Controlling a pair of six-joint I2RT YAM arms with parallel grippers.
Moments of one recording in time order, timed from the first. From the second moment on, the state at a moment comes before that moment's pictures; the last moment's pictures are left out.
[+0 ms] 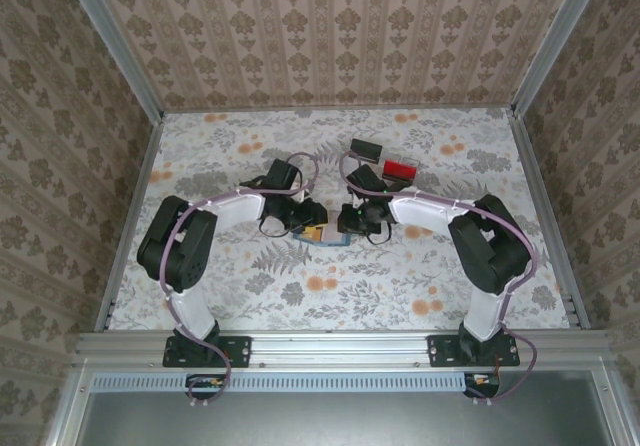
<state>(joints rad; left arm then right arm) -0.55 1.80 1.05 -0.33 0.60 -0.66 0.59 1.83 1.14 -0.45 -0.23 0.66</state>
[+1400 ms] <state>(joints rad) -0.53 1.82 1.05 -0.36 0.56 -0.66 0.58 1.91 1.26 -0.52 -0.25 0.67</state>
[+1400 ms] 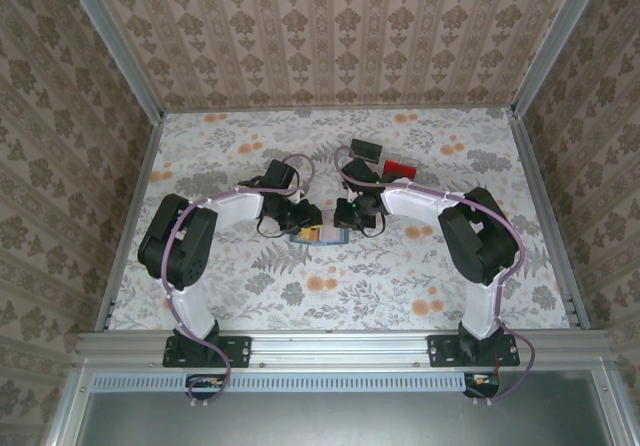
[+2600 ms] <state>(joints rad) -0.50 1.85 1.03 -0.29 0.66 -0.67 0.57 2.00 1.32 -0.55 -0.30 0.64</state>
